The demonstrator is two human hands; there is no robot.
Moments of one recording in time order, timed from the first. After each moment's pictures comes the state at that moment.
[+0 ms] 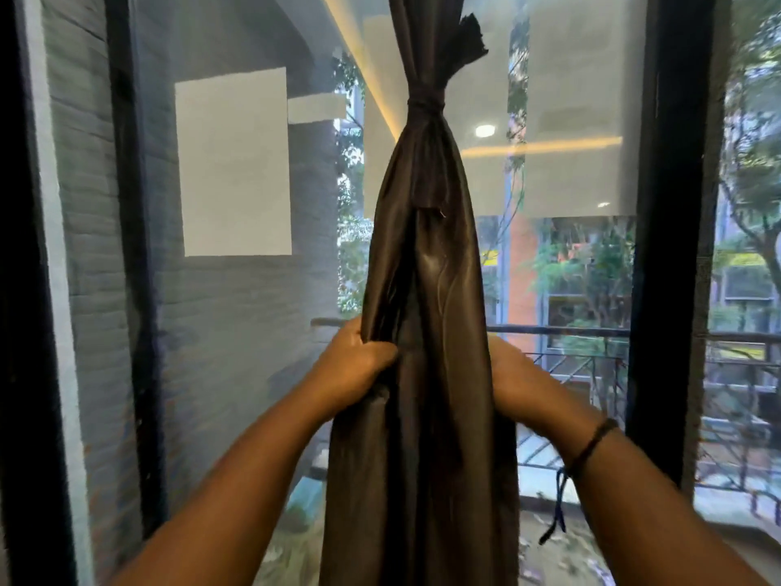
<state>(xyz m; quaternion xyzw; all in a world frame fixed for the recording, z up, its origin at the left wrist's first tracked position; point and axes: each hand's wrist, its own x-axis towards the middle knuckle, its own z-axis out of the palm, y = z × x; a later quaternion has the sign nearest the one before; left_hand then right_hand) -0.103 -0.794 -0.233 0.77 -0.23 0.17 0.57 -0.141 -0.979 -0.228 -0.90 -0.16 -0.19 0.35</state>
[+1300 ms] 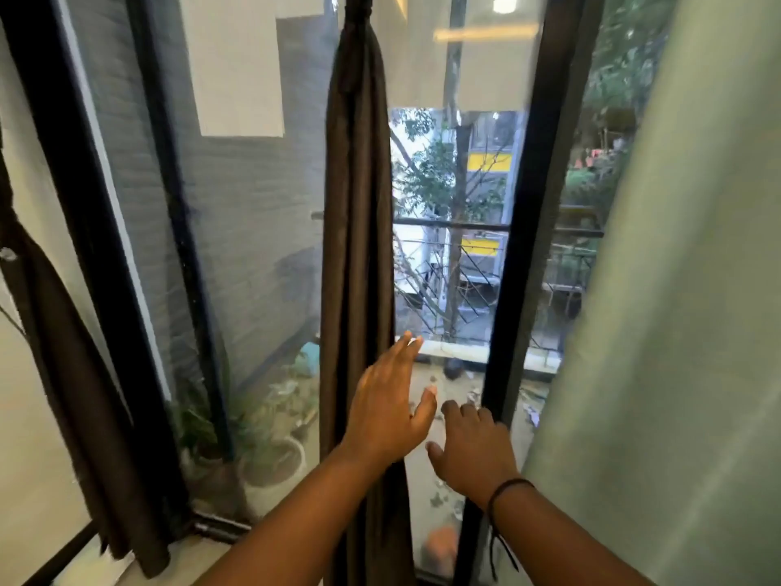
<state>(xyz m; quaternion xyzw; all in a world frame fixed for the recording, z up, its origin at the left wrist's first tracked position) -0.354 -0.903 -0.444 0.85 -0.26 0.33 0.32 -0.375 -1.044 -0.478 -0.99 -0.01 -0.14 0.02</state>
